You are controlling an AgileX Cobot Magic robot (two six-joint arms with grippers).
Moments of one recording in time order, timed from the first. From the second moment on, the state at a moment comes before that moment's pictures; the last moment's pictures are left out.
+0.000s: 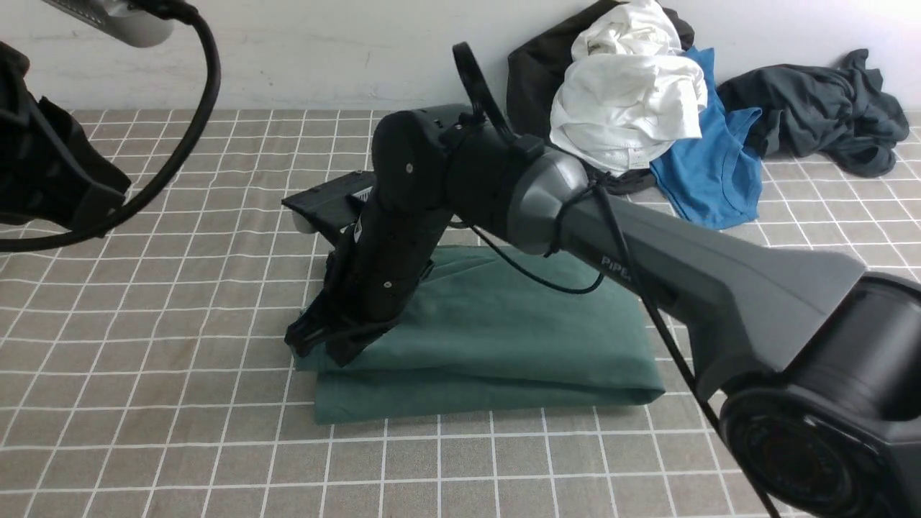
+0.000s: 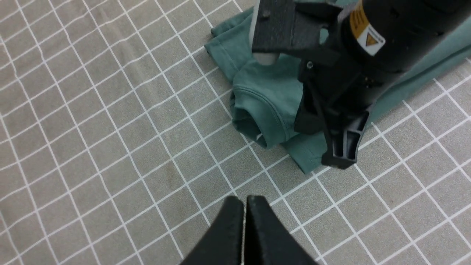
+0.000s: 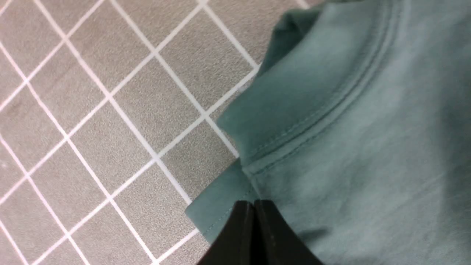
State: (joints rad) right arm 0.78 2.39 -2.24 0.31 1.24 -0.21; left arm -0.16 1.15 -1.33 -0.16 1.16 0.39
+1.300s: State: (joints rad) right arm 0.57 0.39 -0.67 0.05 0.50 -0.07; left arm -0.16 -0.02 -0.49 0.02 0.92 0.02
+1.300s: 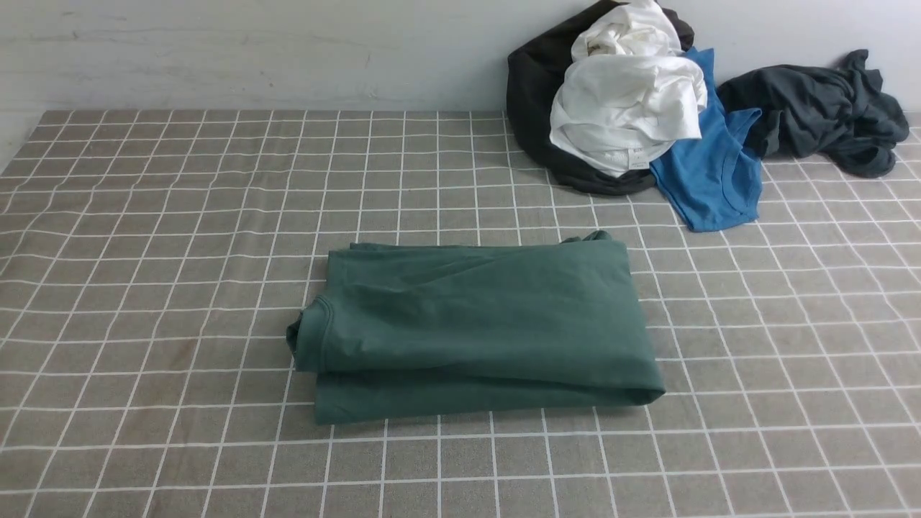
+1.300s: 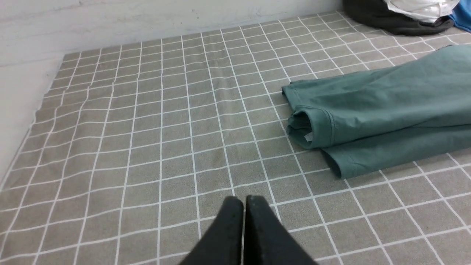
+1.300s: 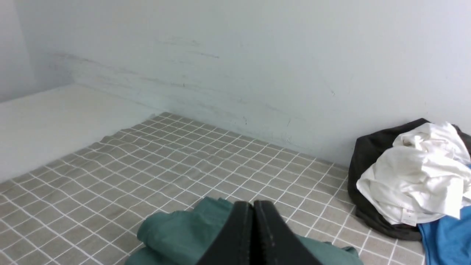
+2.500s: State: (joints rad) right arm 0.43 0.29 -0.25 0.23 0.13 -0.03; left arm -0.16 -0.02 -0.48 0.01 0.92 0.02
